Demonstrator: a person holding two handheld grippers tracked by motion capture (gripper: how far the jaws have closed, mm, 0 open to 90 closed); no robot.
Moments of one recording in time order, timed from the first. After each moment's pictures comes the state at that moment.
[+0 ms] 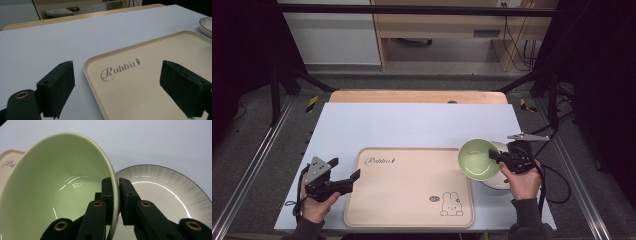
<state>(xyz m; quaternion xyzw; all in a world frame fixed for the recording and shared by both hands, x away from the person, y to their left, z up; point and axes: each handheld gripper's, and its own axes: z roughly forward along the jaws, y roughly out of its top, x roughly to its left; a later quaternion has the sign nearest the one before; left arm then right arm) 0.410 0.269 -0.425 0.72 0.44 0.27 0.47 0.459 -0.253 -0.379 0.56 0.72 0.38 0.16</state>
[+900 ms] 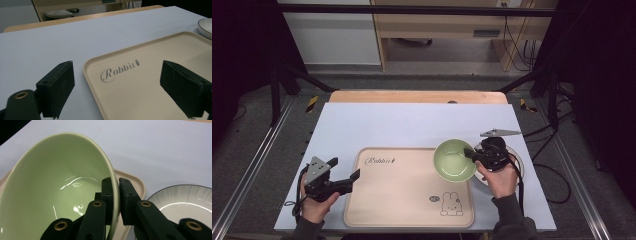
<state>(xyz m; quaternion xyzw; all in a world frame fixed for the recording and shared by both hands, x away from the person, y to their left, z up) 0.408 0.269 -0.423 0.72 0.44 0.27 0.47 0.466 -0.191 -0.369 0.49 0.76 0.40 0.14</state>
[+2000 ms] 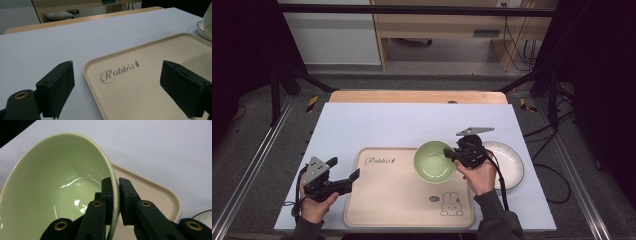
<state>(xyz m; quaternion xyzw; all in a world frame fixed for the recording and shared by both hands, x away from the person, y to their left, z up) 0.407 0.269 -0.421 0.71 0.43 0.27 0.48 0.479 -0.140 -0.375 0.46 0.79 0.39 0.11</state>
